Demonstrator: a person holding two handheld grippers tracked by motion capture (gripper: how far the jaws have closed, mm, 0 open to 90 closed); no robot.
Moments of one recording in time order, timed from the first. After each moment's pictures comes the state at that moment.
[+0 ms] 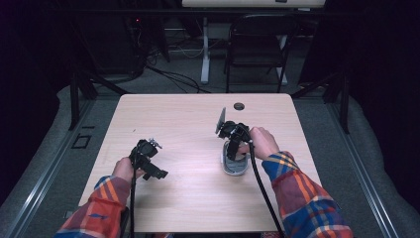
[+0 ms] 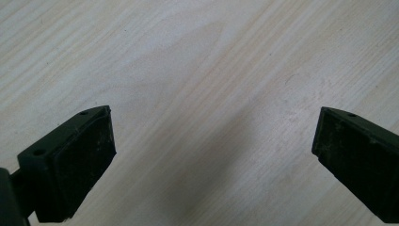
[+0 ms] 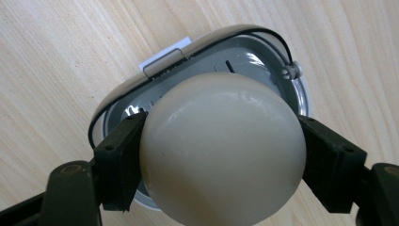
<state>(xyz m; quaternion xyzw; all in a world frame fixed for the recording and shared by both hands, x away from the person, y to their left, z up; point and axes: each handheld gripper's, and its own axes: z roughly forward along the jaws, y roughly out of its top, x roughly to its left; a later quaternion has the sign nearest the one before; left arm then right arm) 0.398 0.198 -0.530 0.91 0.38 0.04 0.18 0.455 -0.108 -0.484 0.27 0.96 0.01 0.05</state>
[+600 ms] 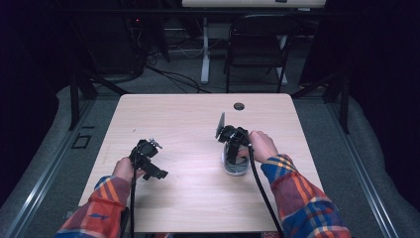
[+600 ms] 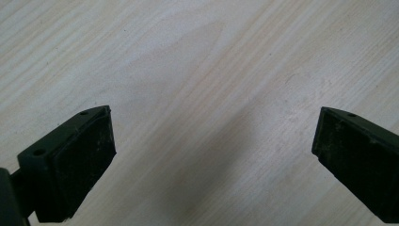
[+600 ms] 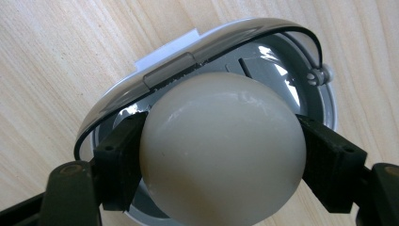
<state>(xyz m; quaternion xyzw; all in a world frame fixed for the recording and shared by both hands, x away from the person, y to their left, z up) 0.398 0.197 -0.530 0.91 0.38 0.04 0.18 0.455 -0.107 -0.503 0.26 0.96 0.00 0.04</state>
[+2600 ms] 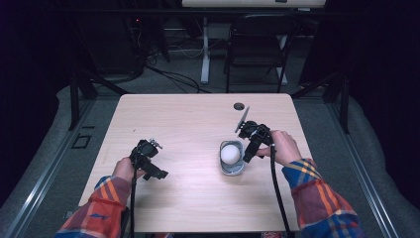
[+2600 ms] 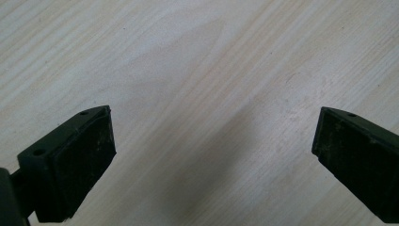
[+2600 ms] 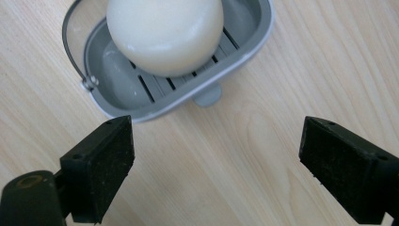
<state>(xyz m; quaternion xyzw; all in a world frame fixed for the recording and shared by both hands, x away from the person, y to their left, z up) 0.398 0.197 -0.531 0.91 0.38 0.04 0.18 0.432 -0.168 -0.465 0.31 0.95 0.06 0.05</state>
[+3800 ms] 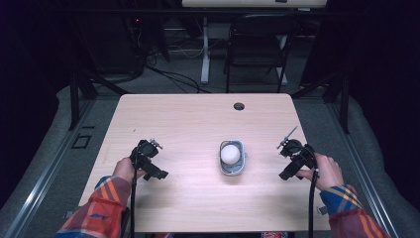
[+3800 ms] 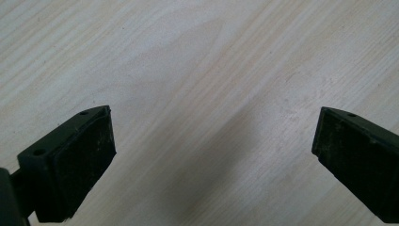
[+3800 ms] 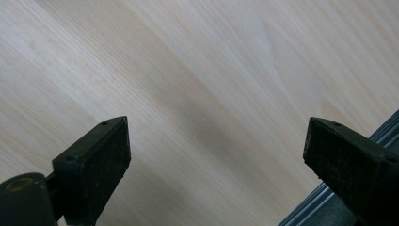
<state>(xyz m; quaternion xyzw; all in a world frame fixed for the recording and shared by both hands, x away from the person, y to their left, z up) 0.398 0.196 -0.531 0.91 0.38 0.04 0.18 0.372 -0.281 -0.486 0.38 0.92 0.04 0.08</state>
